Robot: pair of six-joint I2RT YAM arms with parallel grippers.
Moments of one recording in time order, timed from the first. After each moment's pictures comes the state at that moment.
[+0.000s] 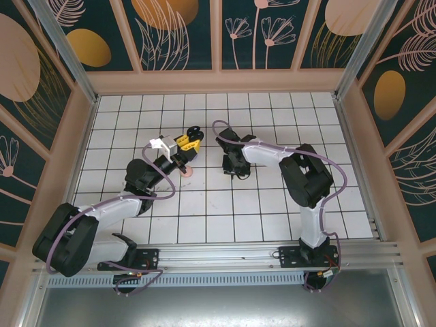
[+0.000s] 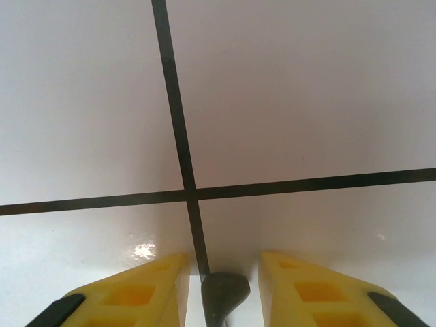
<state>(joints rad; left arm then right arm) -0.51 1.28 0.42 1.16 0.41 -0.16 0.70 1.98 1.34 -0.69 0.05 0.77</state>
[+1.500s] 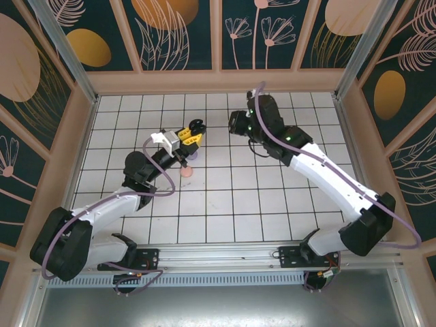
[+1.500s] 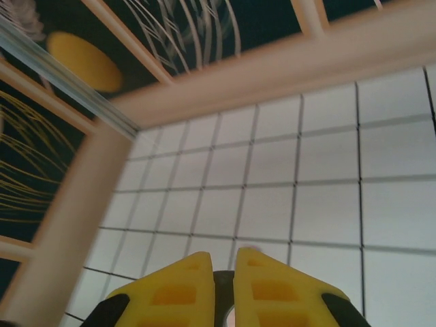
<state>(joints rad) -0.51 1.25 0.55 1.04 0.47 -0.06 0.70 1.38 1.44 -0.44 0.11 0.63</state>
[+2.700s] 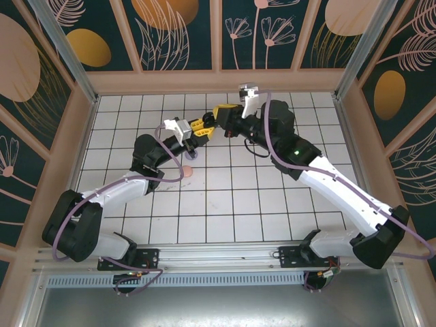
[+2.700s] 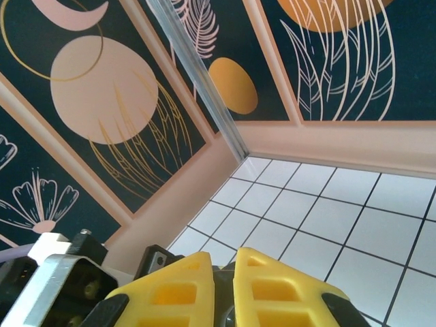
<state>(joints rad) -0.51 1.40 0.72 0.99 0.60 -0.06 0.77 1.28 1.30 -0.12 -0.10 0.44</state>
